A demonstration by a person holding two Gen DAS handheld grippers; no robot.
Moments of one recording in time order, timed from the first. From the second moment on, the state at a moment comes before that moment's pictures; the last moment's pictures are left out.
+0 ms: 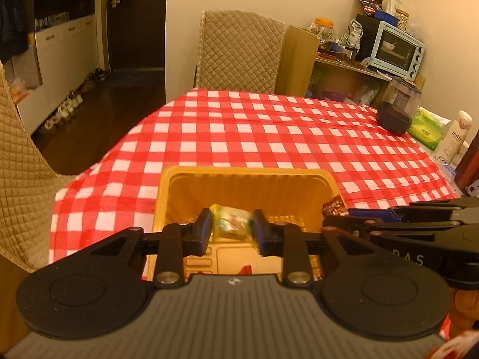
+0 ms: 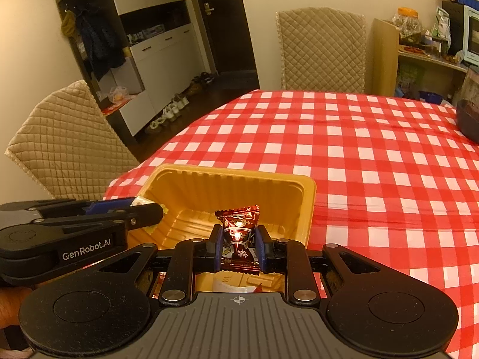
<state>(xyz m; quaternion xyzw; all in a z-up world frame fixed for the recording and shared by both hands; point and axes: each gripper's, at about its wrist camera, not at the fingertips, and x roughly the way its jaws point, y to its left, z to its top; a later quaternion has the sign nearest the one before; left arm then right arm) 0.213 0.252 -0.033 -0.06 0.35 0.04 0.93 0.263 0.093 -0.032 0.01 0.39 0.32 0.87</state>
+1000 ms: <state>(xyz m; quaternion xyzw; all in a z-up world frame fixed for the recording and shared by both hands) 0.194 0.270 -0.025 -0.07 0.35 0.07 0.93 0.265 0.100 -0.027 0.04 0.39 0.34 0.85</state>
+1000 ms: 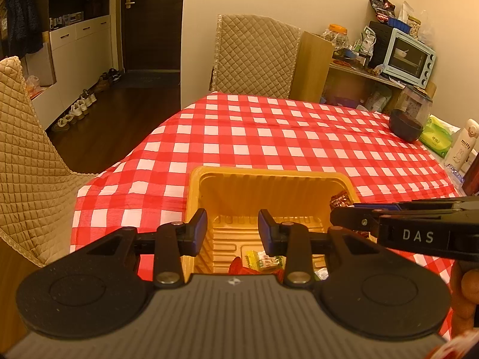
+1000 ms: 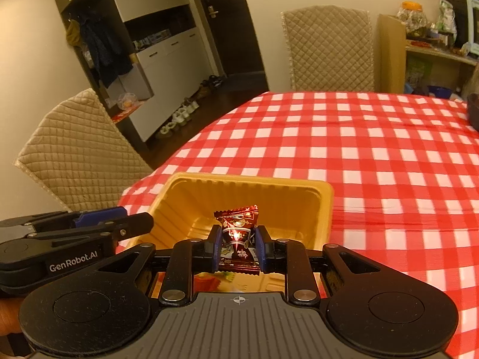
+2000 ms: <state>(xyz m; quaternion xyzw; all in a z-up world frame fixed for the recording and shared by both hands) 0.129 0.220 0.024 -0.06 0.34 0.09 0.93 0.200 0.000 0.009 0.08 0.39 0.26 0.88</state>
